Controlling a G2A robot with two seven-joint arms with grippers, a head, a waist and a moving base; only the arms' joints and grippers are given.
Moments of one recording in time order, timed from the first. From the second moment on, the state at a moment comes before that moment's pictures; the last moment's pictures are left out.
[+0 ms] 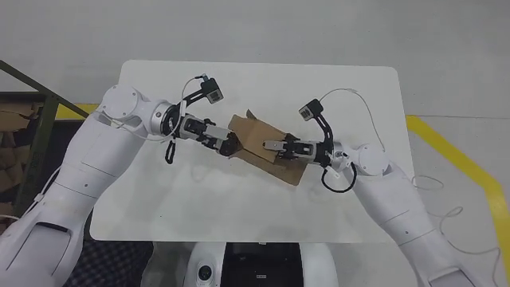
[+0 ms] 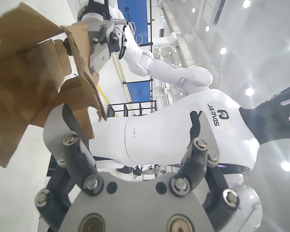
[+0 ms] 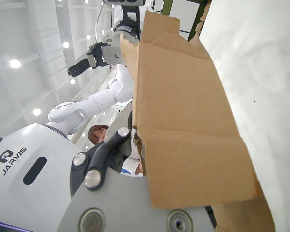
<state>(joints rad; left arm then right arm) 0.86 -0.91 -1.01 -1.40 -0.76 -0.18 -1.54 -1.06 -1.20 0.98 -1.32 0.52 -0.46 1.07</state>
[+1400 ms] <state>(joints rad) 0.88 -0.89 -1.04 -1.33 -0.66 -0.15 -1.48 -1.08 -1.20 1.00 -1.38 0.61 -0.46 1.17</state>
